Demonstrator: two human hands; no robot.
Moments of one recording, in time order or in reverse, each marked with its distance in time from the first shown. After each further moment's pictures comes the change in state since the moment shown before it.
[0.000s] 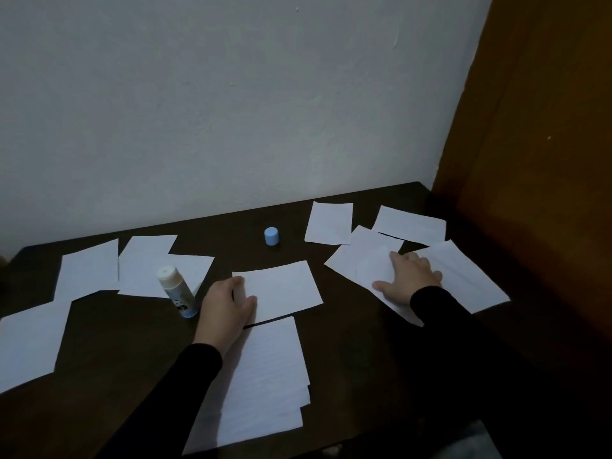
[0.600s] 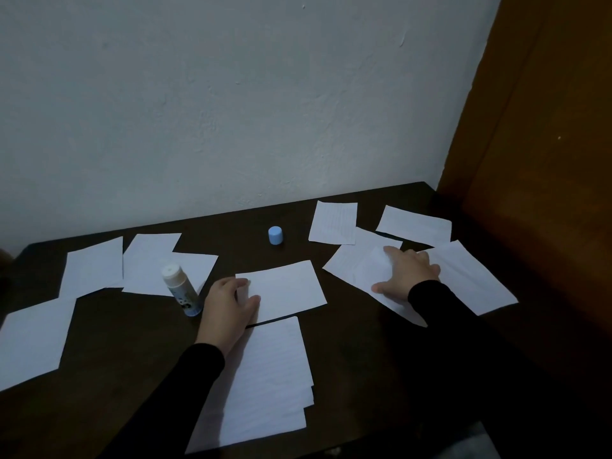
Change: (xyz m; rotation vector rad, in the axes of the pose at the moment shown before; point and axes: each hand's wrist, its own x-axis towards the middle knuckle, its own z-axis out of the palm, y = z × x) left_hand 0.001 -0.008 0.002 -0.008 0.036 0.027; right_hand 0.000 -0.012 -0.009 0.007 -0.009 -0.041
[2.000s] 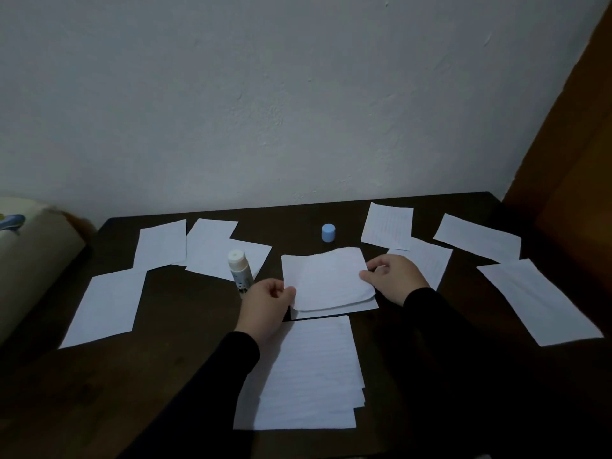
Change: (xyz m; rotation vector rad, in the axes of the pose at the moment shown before) left_hand -0.014 -0.001 -0.028 -0.365 -0.089 -0.278; right_hand -0.027 -0.097 0.008 0.565 -0.157 -0.159
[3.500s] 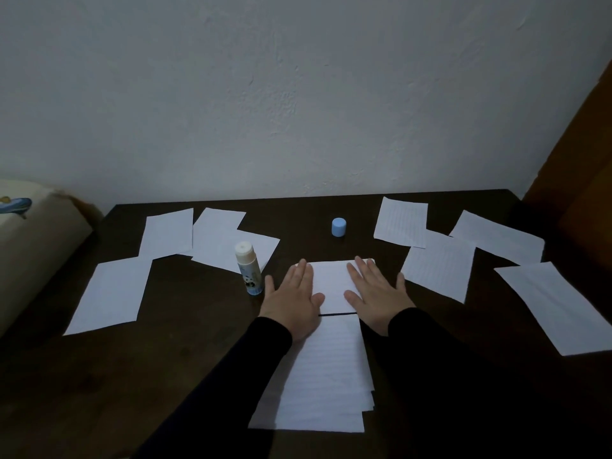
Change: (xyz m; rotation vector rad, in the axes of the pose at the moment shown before) left_hand 0.012 0.007 0.023 1.016 -0.353 0.221; right_hand 0.011 0.014 0.053 -0.791 -0.236 -0.299
